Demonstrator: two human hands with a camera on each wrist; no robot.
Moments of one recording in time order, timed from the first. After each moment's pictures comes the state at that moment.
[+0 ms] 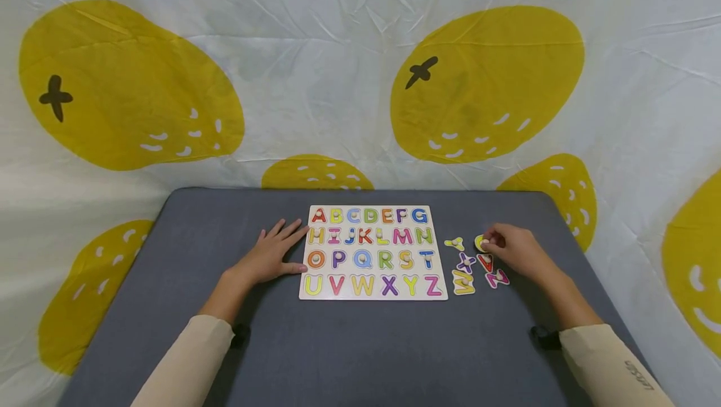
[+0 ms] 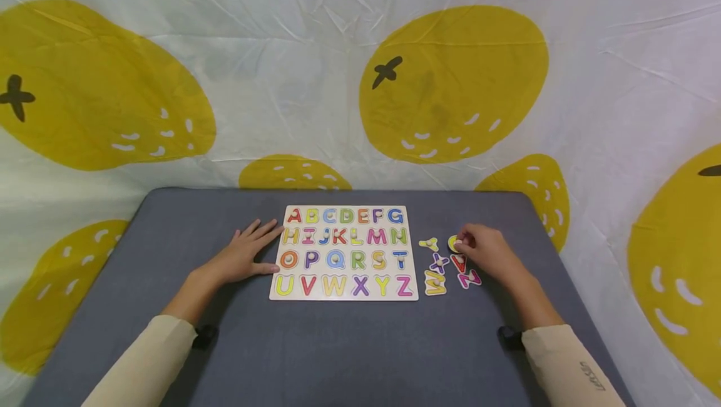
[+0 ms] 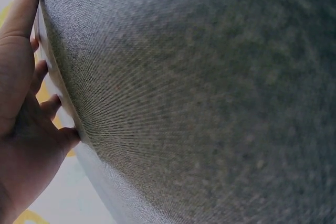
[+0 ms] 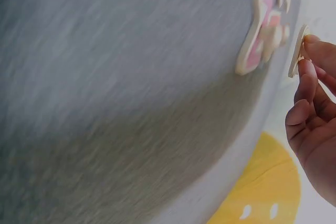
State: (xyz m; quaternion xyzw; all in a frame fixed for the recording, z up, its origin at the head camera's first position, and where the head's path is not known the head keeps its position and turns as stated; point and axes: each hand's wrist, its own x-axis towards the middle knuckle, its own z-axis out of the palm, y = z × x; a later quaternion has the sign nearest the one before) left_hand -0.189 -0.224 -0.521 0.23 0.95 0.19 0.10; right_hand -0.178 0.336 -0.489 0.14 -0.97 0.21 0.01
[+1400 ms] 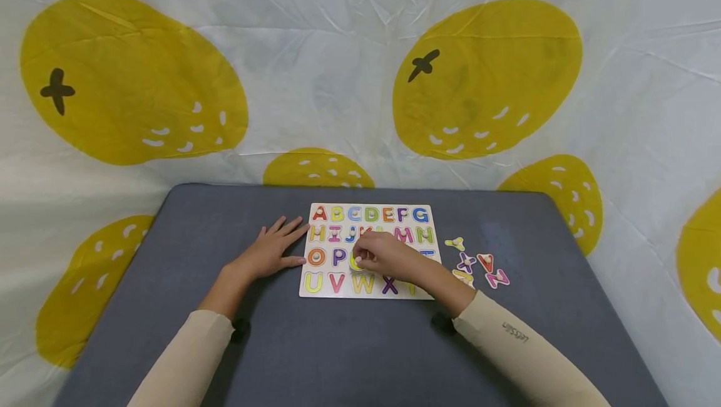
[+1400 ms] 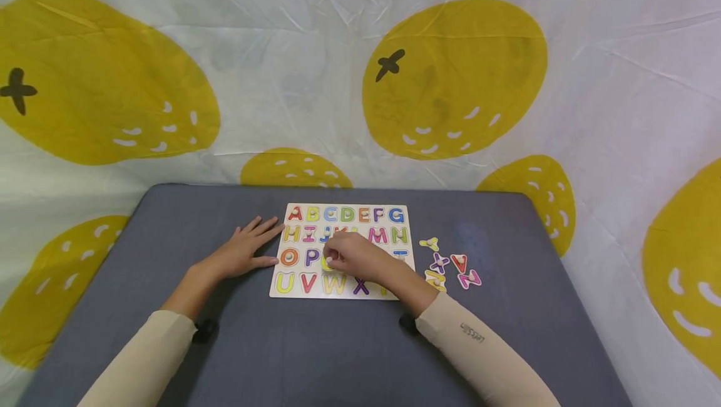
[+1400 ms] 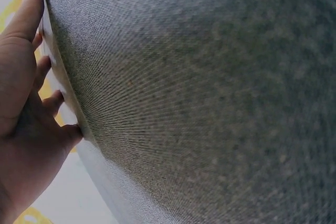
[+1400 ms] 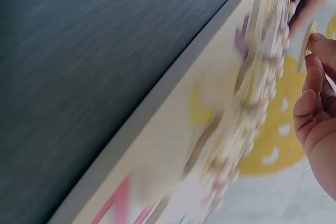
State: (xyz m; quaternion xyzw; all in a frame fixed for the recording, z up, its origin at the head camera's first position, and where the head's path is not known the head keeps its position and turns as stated) left_hand -0.190 -0.224 -0.514 0.23 0.95 0.19 0.12; right_hand -0.182 0.099 -0.476 0.40 -0.88 0.26 -0.09
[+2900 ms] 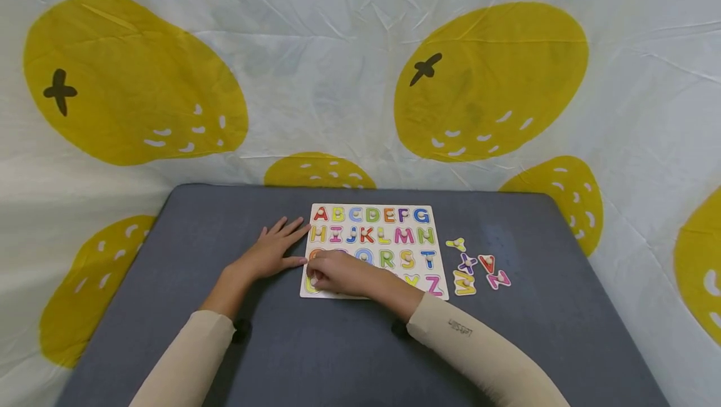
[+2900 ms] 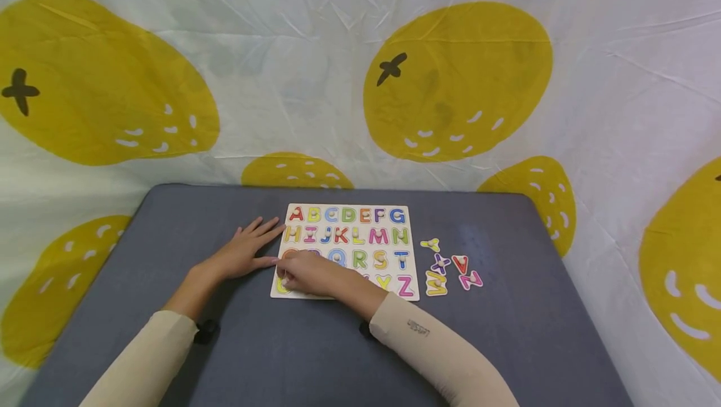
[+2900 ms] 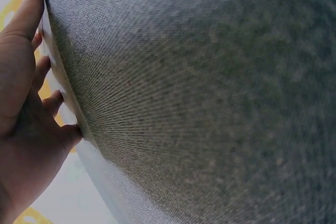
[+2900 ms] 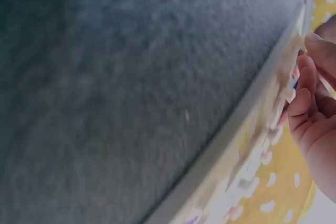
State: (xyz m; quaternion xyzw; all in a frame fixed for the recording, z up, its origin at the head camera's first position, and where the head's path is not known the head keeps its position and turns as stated) left_hand -0.193 -0.225 -0.514 0.23 0.95 0.19 0.11; right_hand -0.172 0.011 -0.492 0.47 -0.85 0.20 -0.12
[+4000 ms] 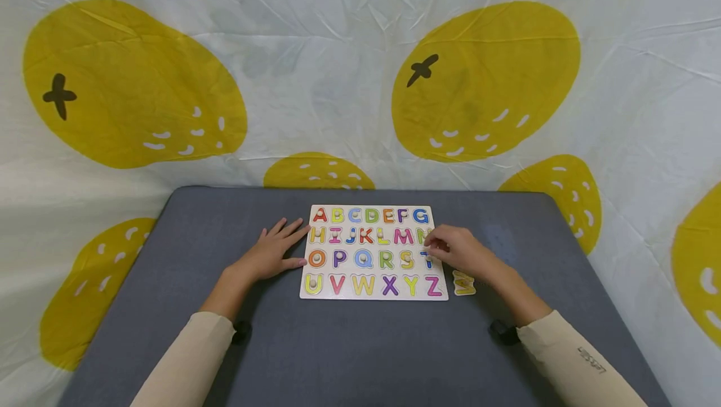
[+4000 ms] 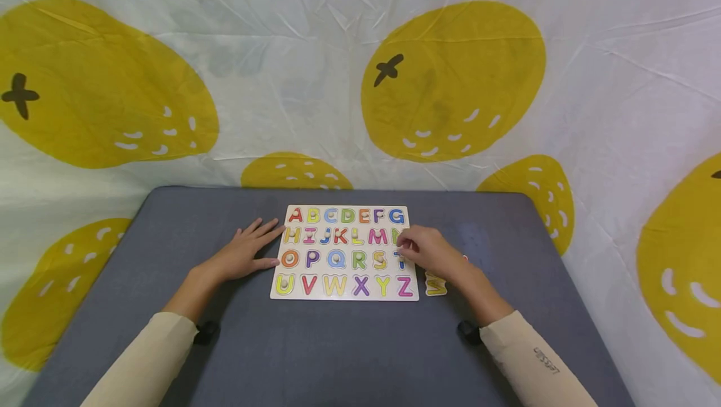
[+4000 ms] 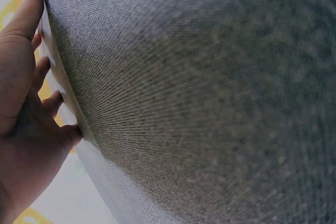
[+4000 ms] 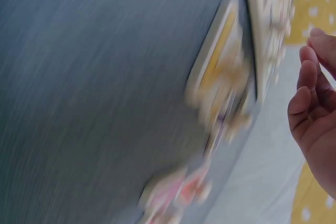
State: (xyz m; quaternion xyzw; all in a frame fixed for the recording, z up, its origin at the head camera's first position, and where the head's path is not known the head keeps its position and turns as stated) left_hand -0.194 -0.224 -0.514 0.23 0.95 0.18 0.12; right_hand -0.184 0.230 -0.481 0.28 -0.93 0.25 -0.02
